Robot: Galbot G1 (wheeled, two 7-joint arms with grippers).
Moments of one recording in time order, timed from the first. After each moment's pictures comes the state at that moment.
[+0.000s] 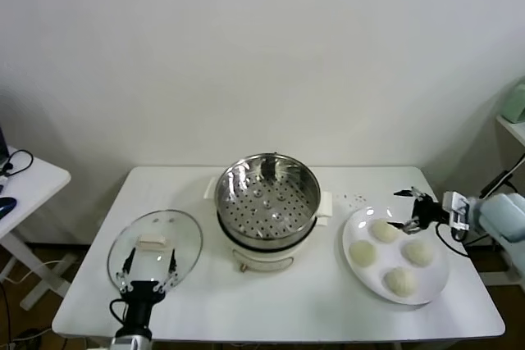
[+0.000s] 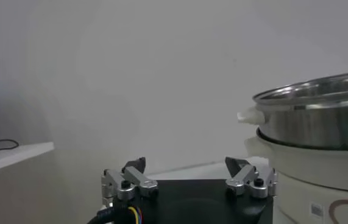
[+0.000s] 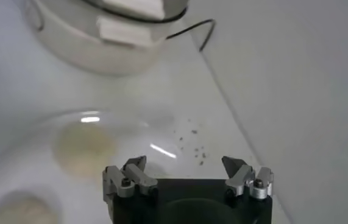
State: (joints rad) left arm 1.68 -1.49 -0.62 -1.94 0.10 -0.19 -0.07; right arm -0.36 0.49 -0.33 1.27 0.11 -0.04 -0.94
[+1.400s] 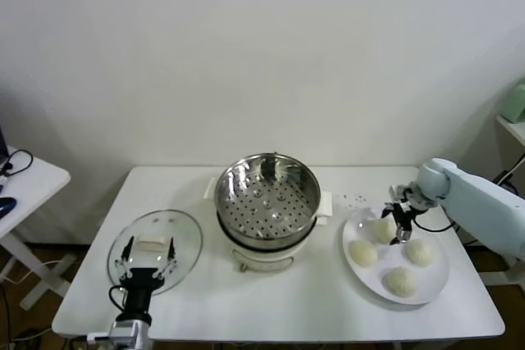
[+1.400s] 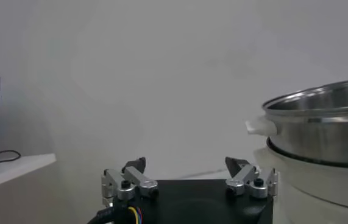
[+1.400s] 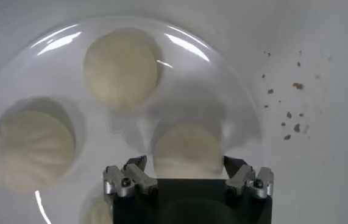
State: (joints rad) left arm 1.62 -1.49 -0.62 -1.96 0.11 -0.13 -0.08; right arm 0.04 0.79 -0.95 0.88 0.02 -0.03 -1.06
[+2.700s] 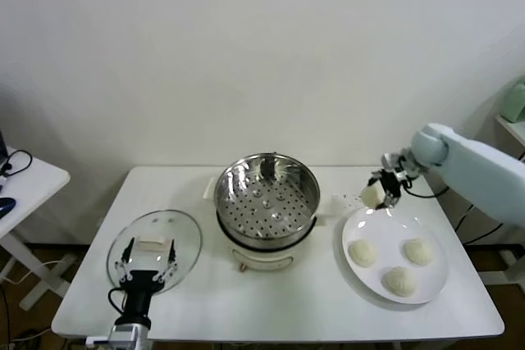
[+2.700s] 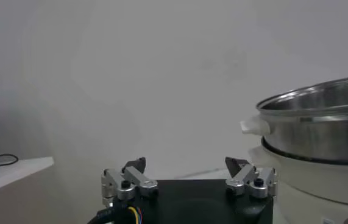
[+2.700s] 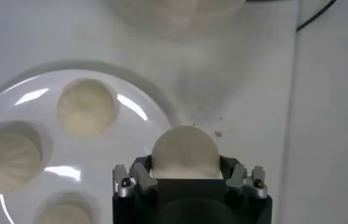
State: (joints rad) left arm 1.65 -1.49 -0.61 -1.98 0.13 -0.13 -0.08; right arm 0.45 0.79 -1.15 1.09 0.11 0.05 -1.10
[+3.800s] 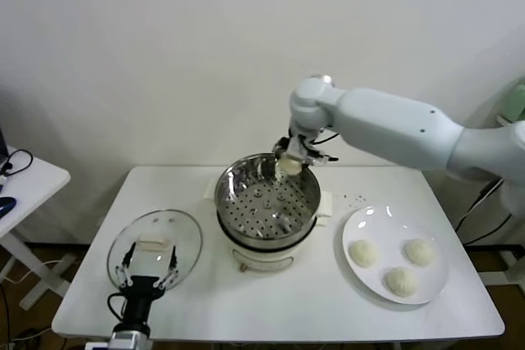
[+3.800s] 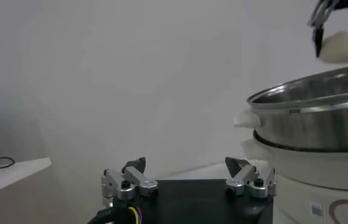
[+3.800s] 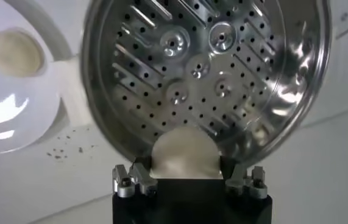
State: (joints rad) left arm 1.69 -1.49 -0.62 -2.00 0.15 -0.13 -0.05; right arm 0.49 1.23 -1.18 1.20 -0.39 0.33 -1.13
